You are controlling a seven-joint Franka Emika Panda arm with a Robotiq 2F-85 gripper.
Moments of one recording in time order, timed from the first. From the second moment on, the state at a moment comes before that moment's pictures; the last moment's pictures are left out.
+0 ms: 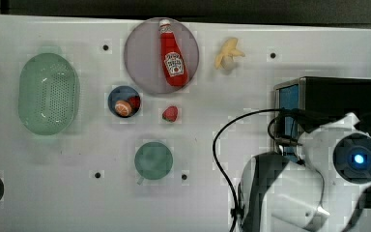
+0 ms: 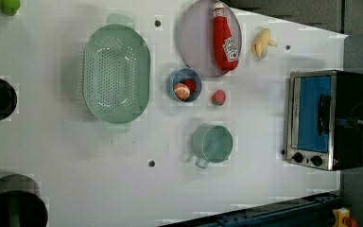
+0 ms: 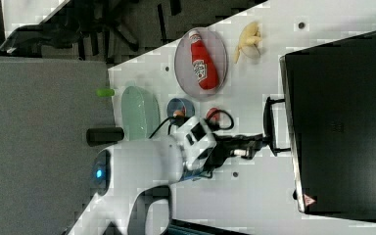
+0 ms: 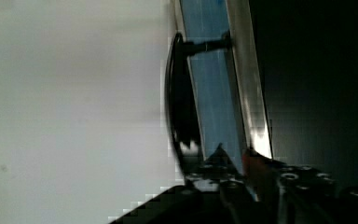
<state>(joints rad) -0.05 -0.01 -0.44 -2.27 -0.21 0.78 -0.94</state>
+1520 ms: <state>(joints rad) 0.01 0.17 -0.35 -2.28 -0.47 0.87 -0.74</state>
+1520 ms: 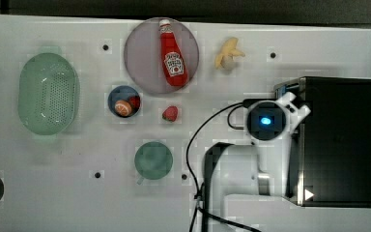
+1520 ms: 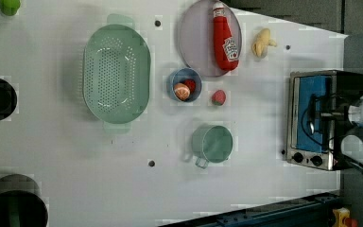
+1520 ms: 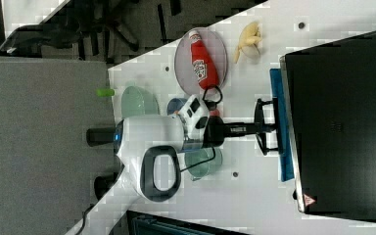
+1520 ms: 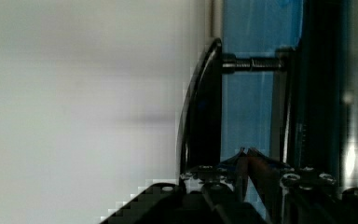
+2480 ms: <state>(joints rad) 0.26 0.59 -0.25 -2.17 -0.81 0.79 -0.12</state>
